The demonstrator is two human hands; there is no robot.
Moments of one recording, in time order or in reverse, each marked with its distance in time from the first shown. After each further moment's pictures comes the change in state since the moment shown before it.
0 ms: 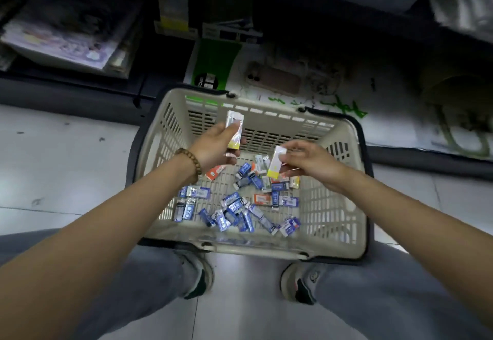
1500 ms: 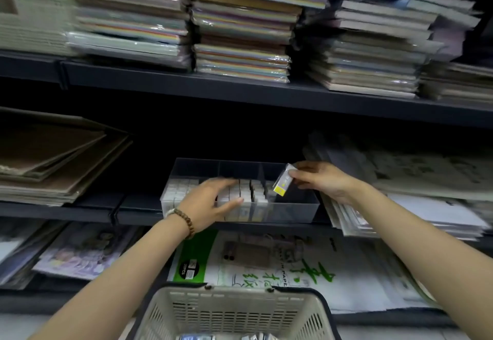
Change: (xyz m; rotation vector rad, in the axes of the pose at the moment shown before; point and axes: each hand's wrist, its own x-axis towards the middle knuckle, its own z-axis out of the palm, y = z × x) left_hand 0.016 0.259 0.033 1.294 0.227 0.808; right_hand -0.018 -0.279 -0.162 -0.079 0.195 -0.478
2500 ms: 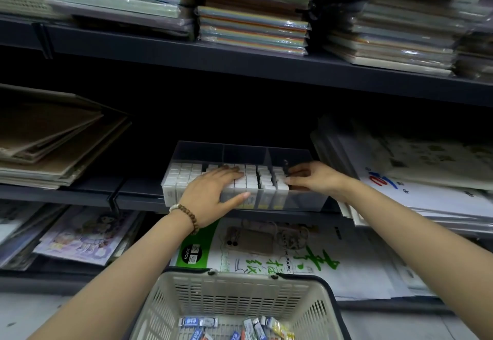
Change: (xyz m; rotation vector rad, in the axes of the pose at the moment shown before) left_hand -0.001 -0.013 0.019 0.177 0.017 0.049; right_hand 0.018 0.028 0.023 -0.398 -0.069 0.120
